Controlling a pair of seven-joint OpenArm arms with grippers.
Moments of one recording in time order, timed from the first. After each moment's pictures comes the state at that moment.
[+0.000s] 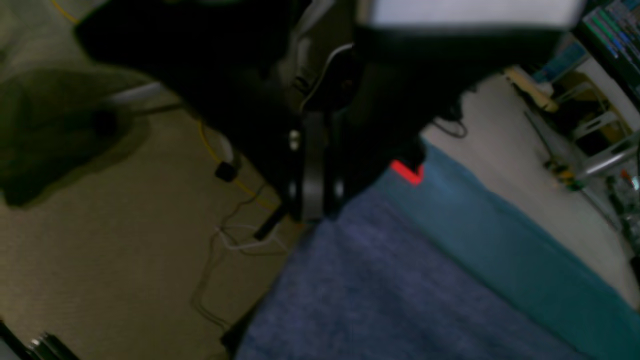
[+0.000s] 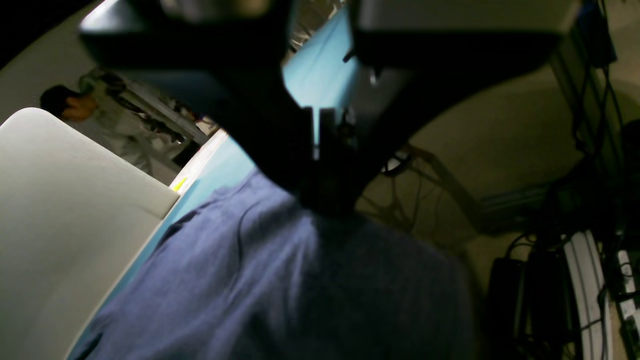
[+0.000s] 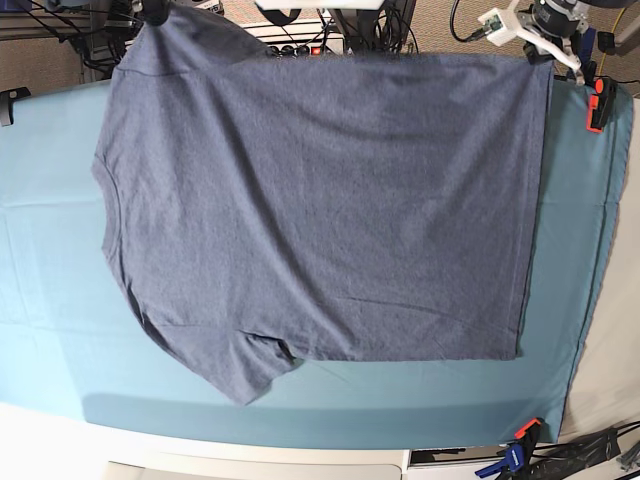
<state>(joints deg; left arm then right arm) 60.1 -45.5 8.6 124.2 30.1 -8.1 36.8 -72.4 51.6 -21.3 110.4 -75.2 -15.3 -37.7</state>
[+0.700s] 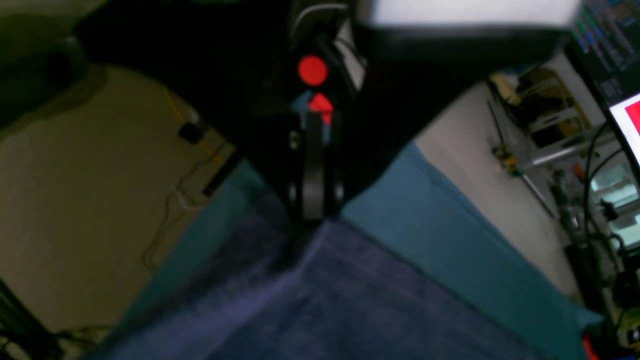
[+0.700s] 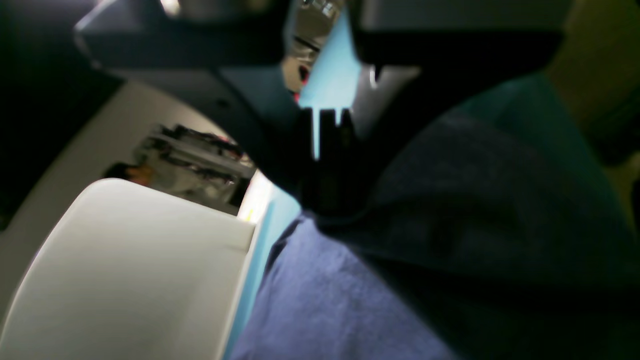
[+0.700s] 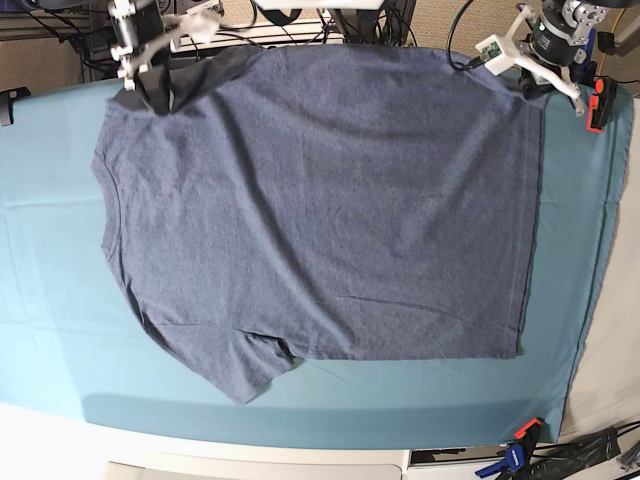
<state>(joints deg) 51.5 -45.5 8.6 124.2 30.0 -7.9 33.6 -50.9 49.9 -19.8 118.2 -64.7 -10.3 -33.4</state>
